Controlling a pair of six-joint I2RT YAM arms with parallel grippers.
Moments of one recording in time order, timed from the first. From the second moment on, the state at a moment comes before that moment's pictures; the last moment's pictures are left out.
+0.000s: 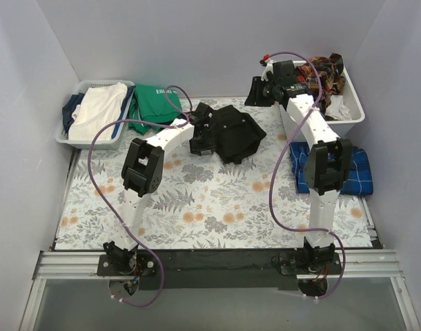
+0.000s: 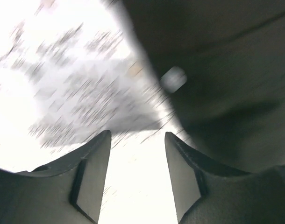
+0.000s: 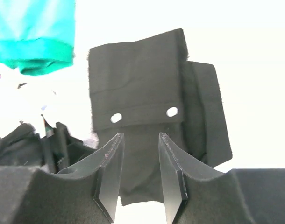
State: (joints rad) left arm -0.51 2.32 1.94 -0.73 -0.03 -0.59; right arm 0.24 2.16 2.08 -0.60 -0.35 0.22
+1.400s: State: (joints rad) left arm -0.28 2.00 1.73 -0.78 0.09 -0.57; right arm 0.53 2.10 1.55 -0.56 -0.21 0.19
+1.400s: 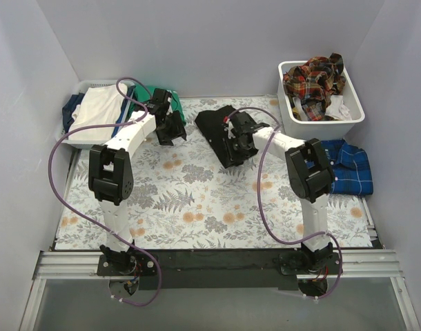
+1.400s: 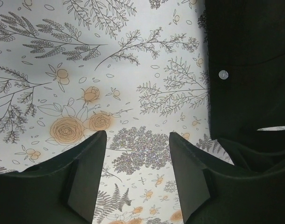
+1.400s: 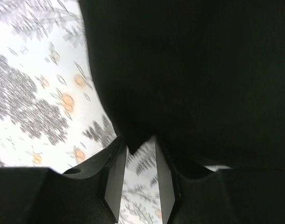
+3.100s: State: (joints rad) left arm -0.26 2.00 1.76 -0.78 0.15 -0.50; right arm 0.59 1.97 1.38 -0.61 -0.31 0.03
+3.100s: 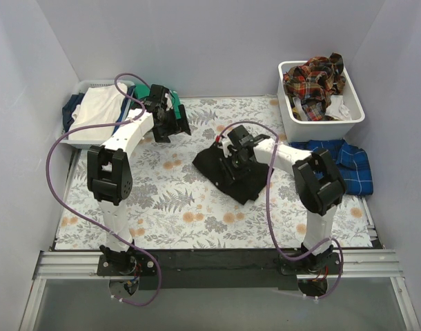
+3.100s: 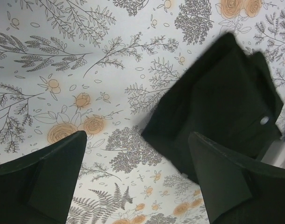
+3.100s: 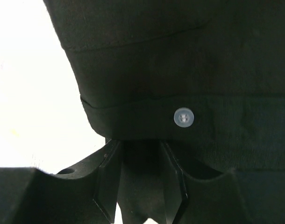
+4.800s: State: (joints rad) left arm -0.63 1.92 1.30 -0.53 -0.03 -0.40; right arm 0.45 1.76 1.08 -0.50 -0.29 0.31
